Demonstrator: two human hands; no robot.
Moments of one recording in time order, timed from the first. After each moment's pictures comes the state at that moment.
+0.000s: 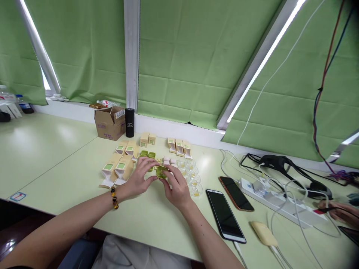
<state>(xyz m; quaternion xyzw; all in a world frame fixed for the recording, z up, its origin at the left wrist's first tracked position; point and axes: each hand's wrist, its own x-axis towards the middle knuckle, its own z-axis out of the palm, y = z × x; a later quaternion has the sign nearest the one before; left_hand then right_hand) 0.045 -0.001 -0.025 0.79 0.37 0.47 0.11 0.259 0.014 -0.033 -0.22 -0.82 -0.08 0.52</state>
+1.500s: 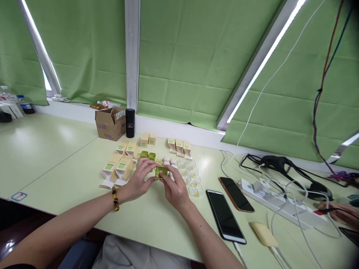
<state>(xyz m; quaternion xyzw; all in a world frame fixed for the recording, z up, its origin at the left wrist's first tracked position) 0.046 -0.002 -0.028 0.81 0.35 0.47 0.05 0.254 0.014 -0.033 -0.18 -0.82 -0.09 0.54</state>
